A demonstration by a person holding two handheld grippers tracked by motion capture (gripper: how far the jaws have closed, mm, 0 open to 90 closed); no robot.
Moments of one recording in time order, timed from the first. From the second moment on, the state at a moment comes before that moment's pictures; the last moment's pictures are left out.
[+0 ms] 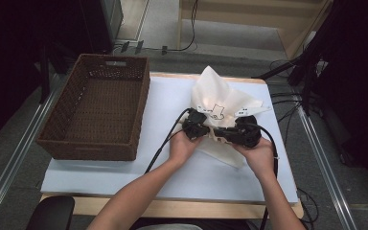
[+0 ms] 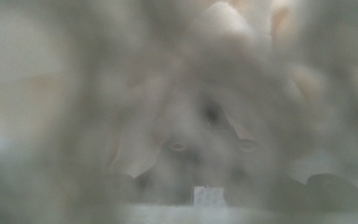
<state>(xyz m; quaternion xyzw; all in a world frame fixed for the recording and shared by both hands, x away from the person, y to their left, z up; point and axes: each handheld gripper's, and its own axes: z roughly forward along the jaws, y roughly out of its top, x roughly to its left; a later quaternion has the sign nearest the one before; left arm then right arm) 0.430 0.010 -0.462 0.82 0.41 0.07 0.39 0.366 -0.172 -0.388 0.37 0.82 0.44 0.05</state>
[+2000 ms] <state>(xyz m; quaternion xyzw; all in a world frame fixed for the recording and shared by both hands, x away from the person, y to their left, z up) 0.432 0.040 -0.439 0.84 0.36 0.01 0.42 0.370 -0.179 -0.392 0.37 0.82 0.44 0.04</state>
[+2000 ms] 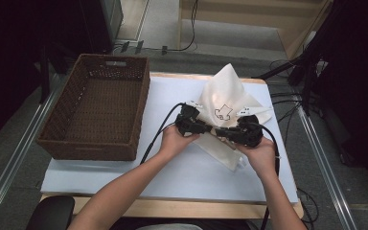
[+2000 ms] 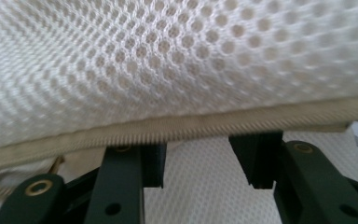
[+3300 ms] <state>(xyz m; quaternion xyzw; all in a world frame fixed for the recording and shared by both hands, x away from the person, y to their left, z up) 0.450 0.028 -0.461 0.81 0.41 -0.01 0.41 0.375 -0.179 -0.395 0.38 0.81 0.44 0.04</state>
